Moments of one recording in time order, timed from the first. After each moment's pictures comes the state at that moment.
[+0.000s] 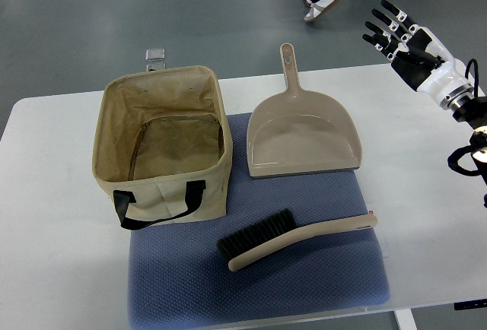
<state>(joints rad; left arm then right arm) 0.01 0.00 -0.15 -0.16 -0.06 -0.02 0.09 0.59 -0.33 1.23 0.82 -0.52 0.53 0.18</state>
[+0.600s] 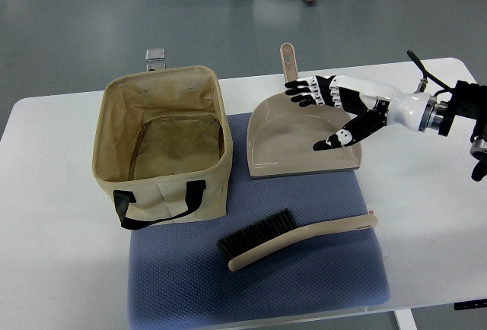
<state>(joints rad) 0.01 0.00 -0.15 -0.16 -0.06 -0.02 0.09 0.62 -0.60 0.81 1.31 -1.09 0.54 0.29</state>
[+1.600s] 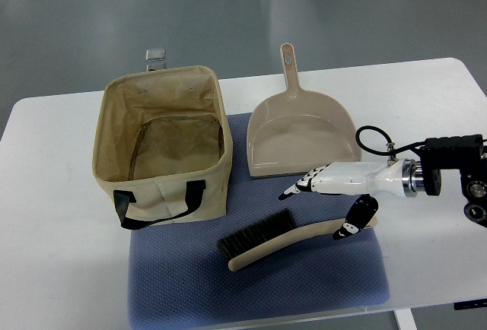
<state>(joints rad) 0.01 0.00 -0.15 -0.16 -0.06 -0.02 0.09 0.62 -0.74 0.52 1.62 -1.70 0.39 0.25</state>
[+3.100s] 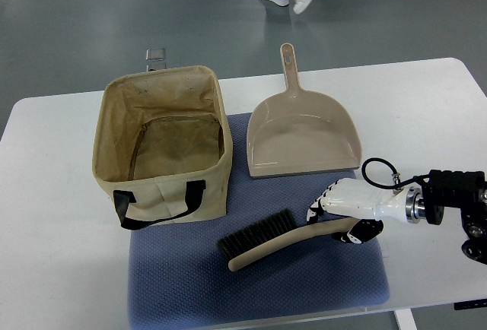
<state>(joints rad) 0.01 0.00 -0.15 -0.16 -0.06 -0.02 0.09 0.60 -0.75 0.33 1.56 -1.87 0.09 0.22</state>
